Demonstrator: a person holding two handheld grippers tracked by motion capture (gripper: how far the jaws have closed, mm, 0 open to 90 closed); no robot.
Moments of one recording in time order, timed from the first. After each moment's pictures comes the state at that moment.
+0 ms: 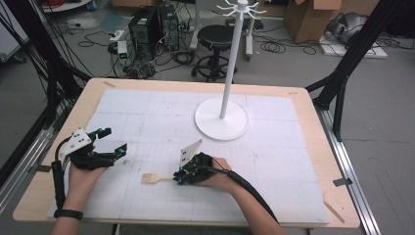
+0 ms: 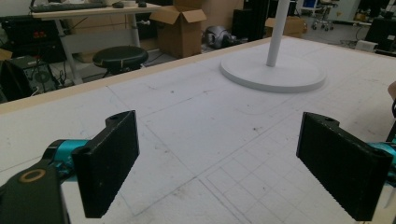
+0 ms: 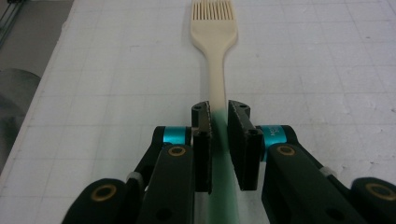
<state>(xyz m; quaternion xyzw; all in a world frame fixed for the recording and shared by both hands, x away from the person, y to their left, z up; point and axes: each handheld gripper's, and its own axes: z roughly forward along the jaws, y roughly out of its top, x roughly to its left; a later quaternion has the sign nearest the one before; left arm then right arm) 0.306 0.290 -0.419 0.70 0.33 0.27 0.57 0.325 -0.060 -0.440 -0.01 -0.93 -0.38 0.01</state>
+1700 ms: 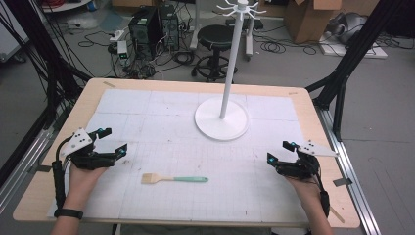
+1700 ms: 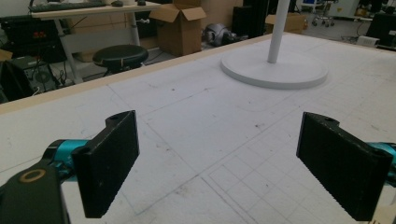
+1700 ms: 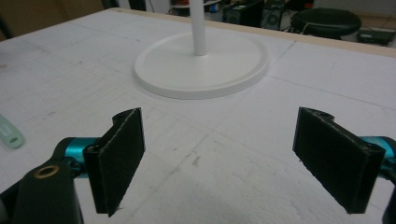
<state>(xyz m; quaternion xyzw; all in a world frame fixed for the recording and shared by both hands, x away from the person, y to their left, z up) 0.307 0.289 -0.421 0.71 0.32 0.27 0.57 0.293 -0.342 -0.422 -0.40 -0.72 -0.52 -0.23</state>
